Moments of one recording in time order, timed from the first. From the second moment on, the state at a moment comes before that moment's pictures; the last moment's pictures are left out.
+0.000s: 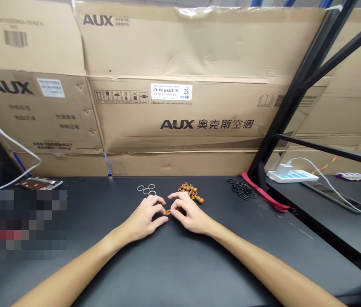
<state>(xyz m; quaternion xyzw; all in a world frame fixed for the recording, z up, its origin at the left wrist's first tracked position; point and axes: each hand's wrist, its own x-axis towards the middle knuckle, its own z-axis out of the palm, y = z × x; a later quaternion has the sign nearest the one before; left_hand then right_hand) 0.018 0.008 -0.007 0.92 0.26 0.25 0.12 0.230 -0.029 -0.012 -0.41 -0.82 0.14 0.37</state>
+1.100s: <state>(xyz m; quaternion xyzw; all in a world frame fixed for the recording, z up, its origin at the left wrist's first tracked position) 0.015 0.015 -0.007 0.93 0.26 0.26 0.08 0.257 -0.009 -0.017 -0.49 -0.80 -0.03 0.36</state>
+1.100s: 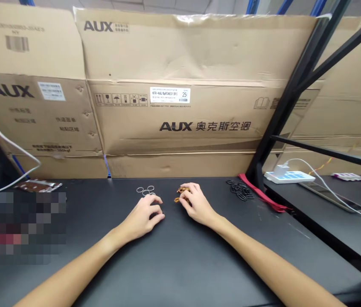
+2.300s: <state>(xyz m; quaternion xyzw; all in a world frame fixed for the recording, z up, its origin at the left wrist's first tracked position) 0.007 0.025 -0.011 0.94 0.32 0.12 0.06 0.236 -0.025 -0.013 -0.49 -0.85 0.11 0.16</state>
